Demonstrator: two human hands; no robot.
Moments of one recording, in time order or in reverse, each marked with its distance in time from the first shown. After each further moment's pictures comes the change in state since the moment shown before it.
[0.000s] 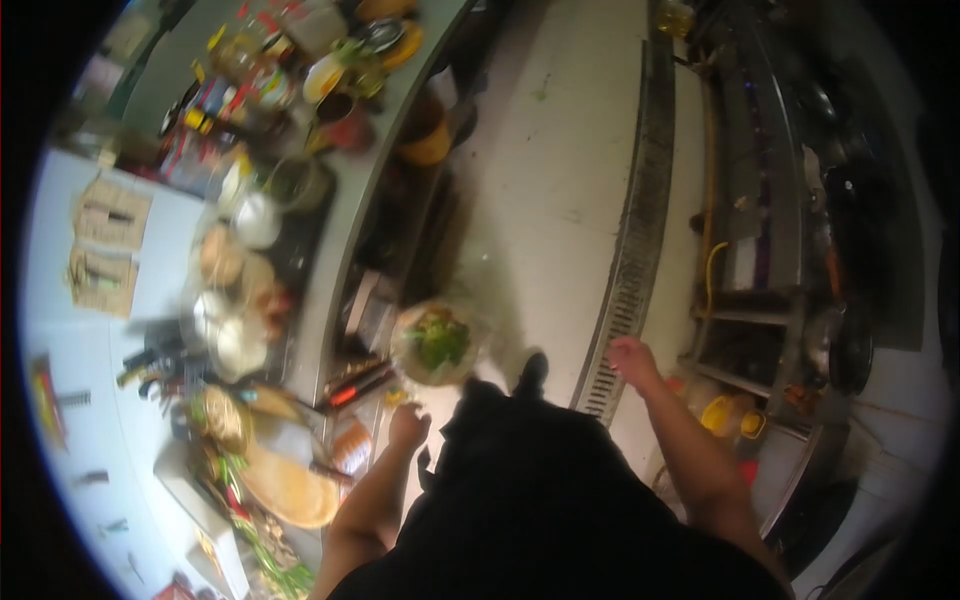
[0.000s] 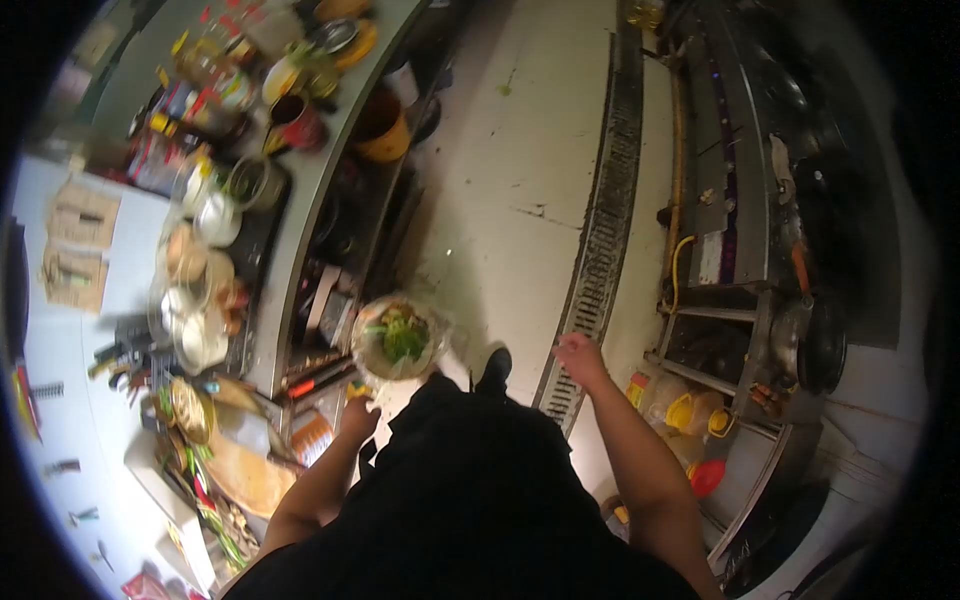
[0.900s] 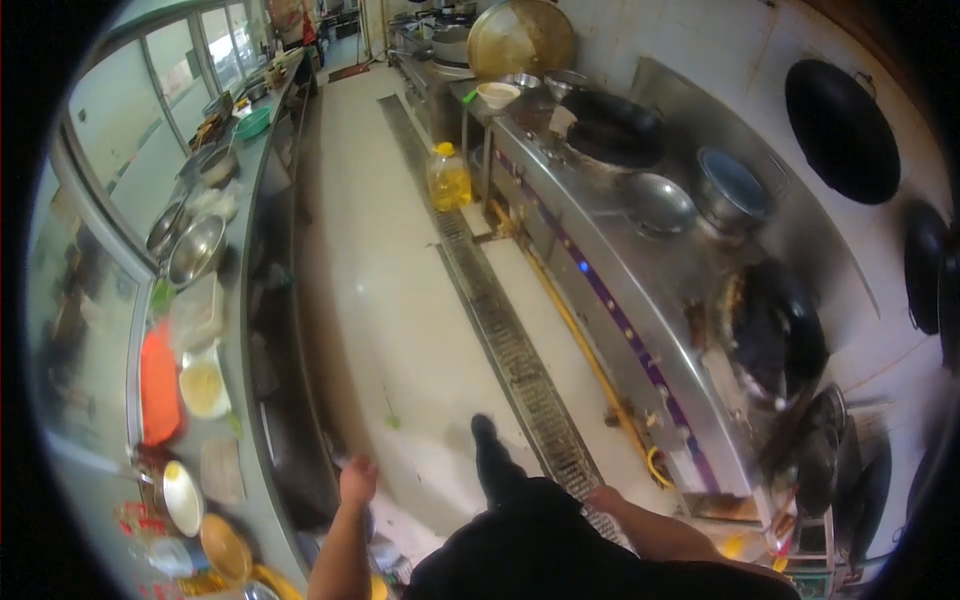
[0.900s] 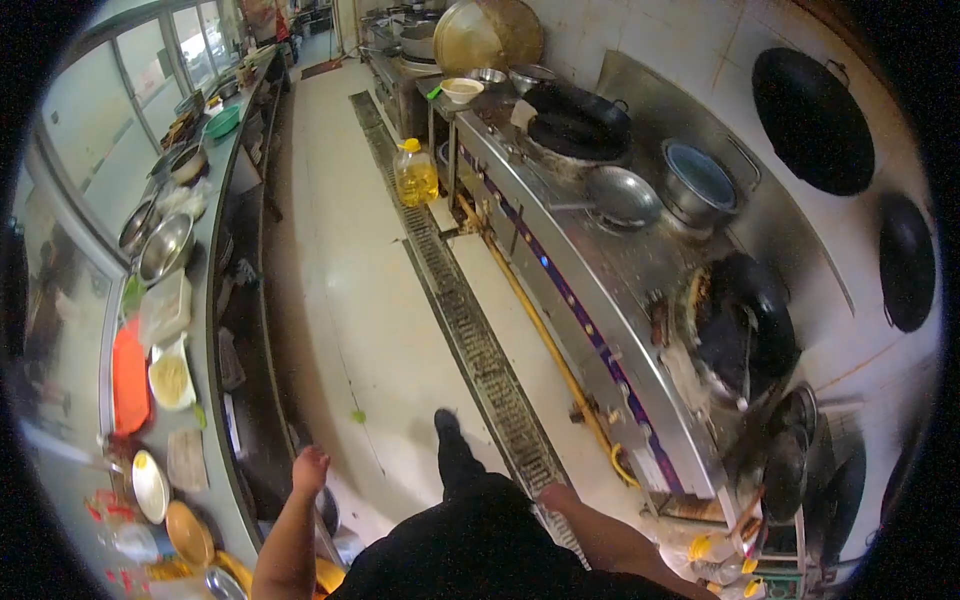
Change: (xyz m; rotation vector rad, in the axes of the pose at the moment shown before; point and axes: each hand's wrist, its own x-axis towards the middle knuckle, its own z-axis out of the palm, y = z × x) left_hand 0.729 0.792 -0.263 0.054 0.005 0.641; right_hand 0.499 -0.131 -0.290 -1.067 -0.042 -0.094
